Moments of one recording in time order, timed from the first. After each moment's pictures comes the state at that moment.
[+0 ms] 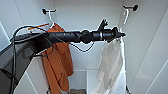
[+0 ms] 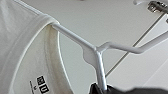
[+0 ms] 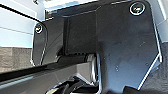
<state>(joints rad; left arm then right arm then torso) -0.26 2.89 -1.45 -0.11 0.01 -0.81 -1.53 3.09 -2.71 -0.08 0.09 0.08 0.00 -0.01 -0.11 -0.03</state>
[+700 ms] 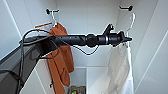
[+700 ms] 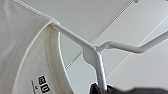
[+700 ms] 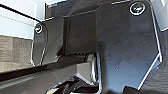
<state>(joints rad) -0.22 2.95 -1.45 -0.10 0.01 -0.81 -1.53 3.09 -2.71 -0.08 0.09 0.08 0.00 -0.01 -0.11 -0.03</state>
